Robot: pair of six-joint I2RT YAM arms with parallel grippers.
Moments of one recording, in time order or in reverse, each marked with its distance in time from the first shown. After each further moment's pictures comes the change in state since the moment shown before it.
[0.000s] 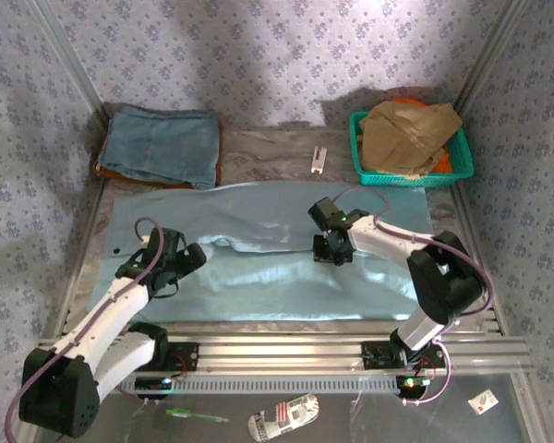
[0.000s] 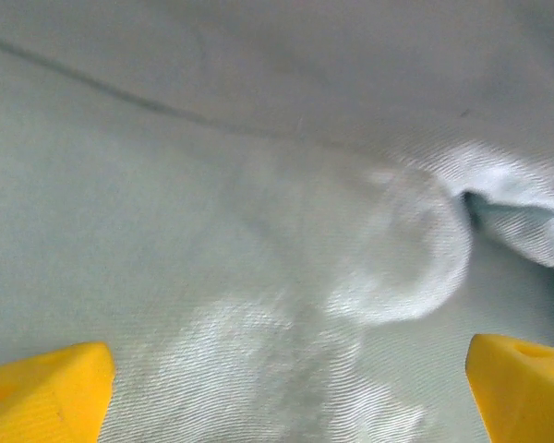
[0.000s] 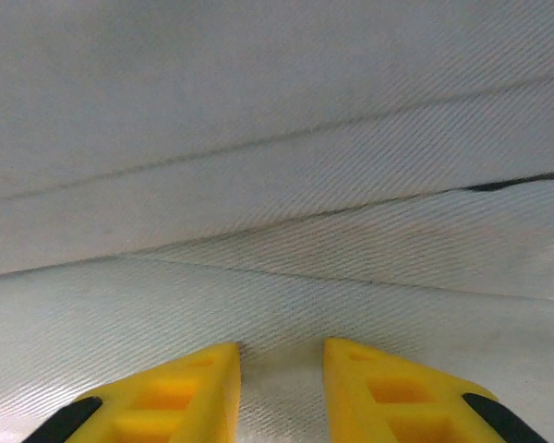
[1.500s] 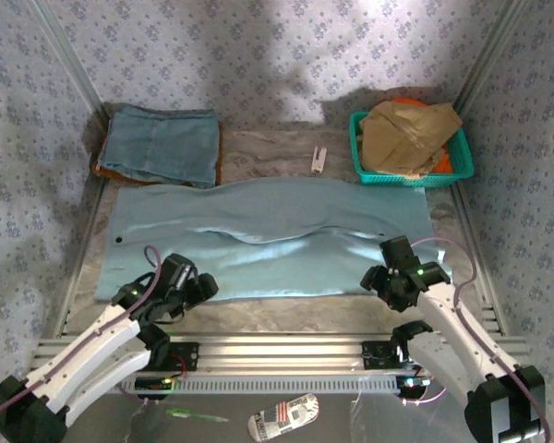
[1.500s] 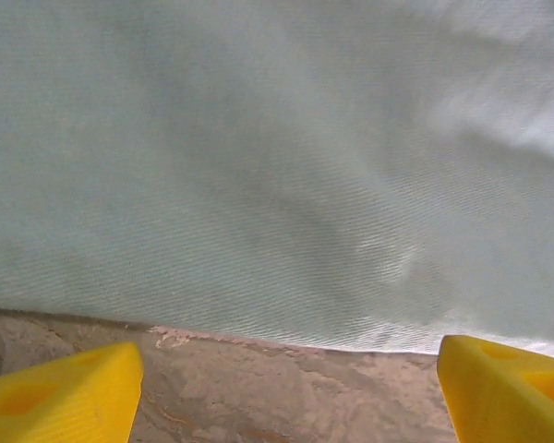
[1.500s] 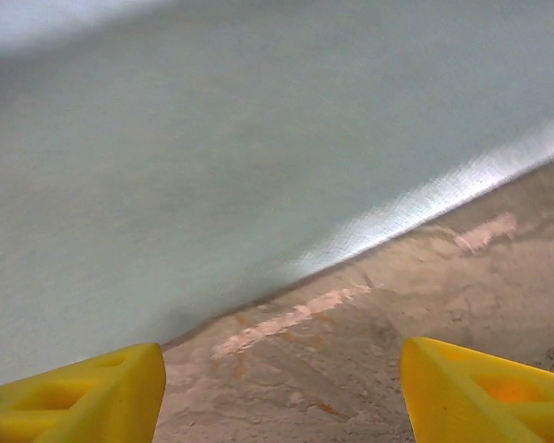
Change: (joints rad) left arm -0.322 -0.229 -0.082 -0.224 0.080 -0.285; right arm -0.351 -0.796 -0.461 -0.292 -0.045 0.206
